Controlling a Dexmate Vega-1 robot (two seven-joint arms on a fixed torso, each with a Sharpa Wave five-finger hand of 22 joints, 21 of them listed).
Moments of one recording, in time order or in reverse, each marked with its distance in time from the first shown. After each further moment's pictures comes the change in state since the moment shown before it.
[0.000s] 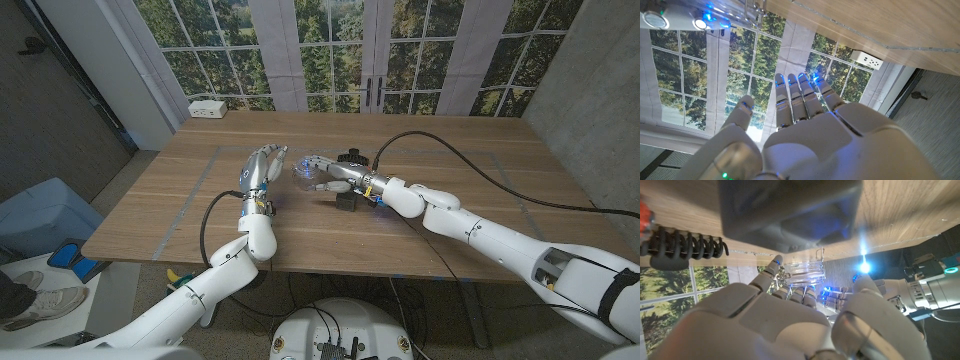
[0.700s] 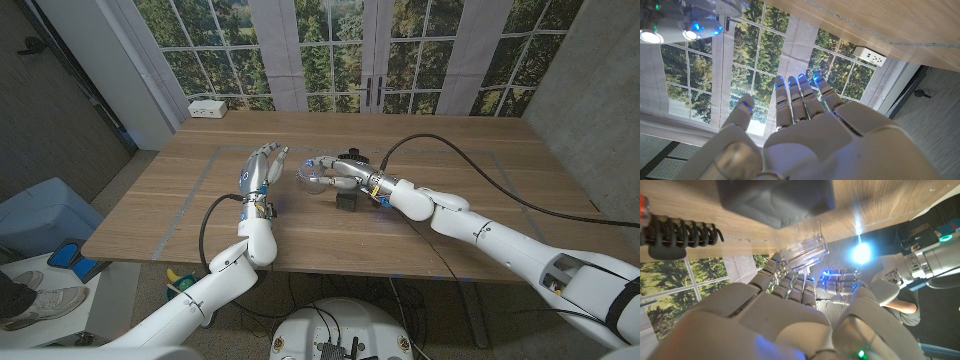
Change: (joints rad) left arm 0.040 -0.005 -0.020 -0.038 0.033 -0.014 0.009; left_hand 0.000 0.000 0.011 -0.003 0.000 -0.039 -0.018 -0.004 0.000 -0.037 -0.012 -0.004 0.000 -0.014 -0.007 -0.004 0.000 0.000 0.000 0.000 0.000; right arm -0.049 -0.016 0.093 -0.020 0.055 0.148 -0.087; right_hand -0.125 0.052 -0.038 0.053 0.000 0.025 -0.007 0.002 -0.008 0.044 0.022 0.009 -0.003 0.075 0.057 0.023 0.130 0.012 -0.011 0.012 0.001
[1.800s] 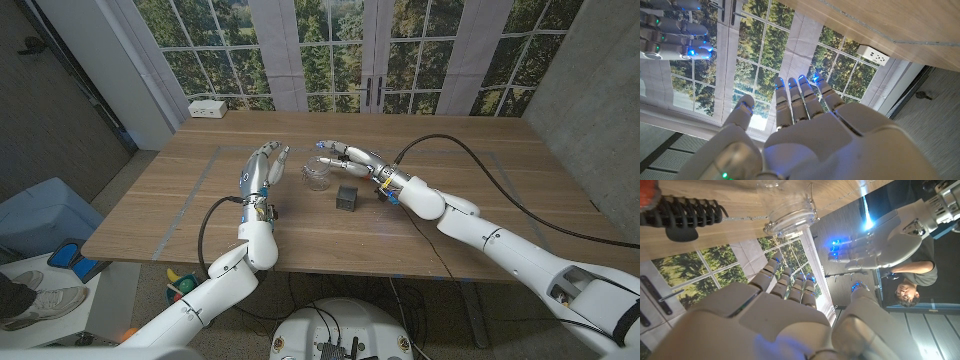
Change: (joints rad) left arm 0.044 -0.006 -0.031 -0.047 -0.002 -0.029 -0.005; left_hand 0.000 0.000 0.008 -0.003 0.000 -0.034 -0.009 0.000 0.000 -0.041 -0.011 -0.004 0.000 -0.028 0.002 0.000 0.000 0.000 0.000 0.000 0.000; right arm -0.083 -0.001 0.119 -0.040 0.148 0.039 0.006; right_hand 0.000 0.000 -0.003 -0.014 0.000 0.015 -0.003 0.000 0.000 0.002 0.009 0.000 0.000 0.005 -0.012 0.000 -0.012 0.011 0.011 0.000 0.000
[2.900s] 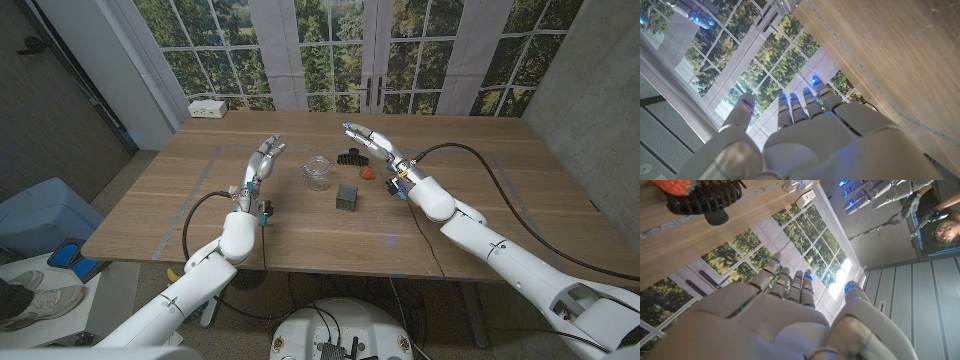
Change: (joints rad) left arm 0.003 0.029 -0.112 0.086 -0.404 -0.388 -0.340; left_hand 0.007 -0.001 0.032 -0.031 0.000 -0.275 -0.060 -0.009 -0.010 -0.272 -0.088 -0.004 -0.007 -0.244 0.008 -0.015 -0.002 -0.016 -0.098 -0.012 0.000; right arm -0.091 0.036 0.123 -0.006 0.244 -0.025 -0.023; right_hand -0.017 0.057 0.003 -0.003 -0.004 0.056 0.036 0.007 0.000 0.047 0.025 0.006 -0.005 0.020 -0.002 0.006 0.002 0.039 -0.047 0.007 0.000
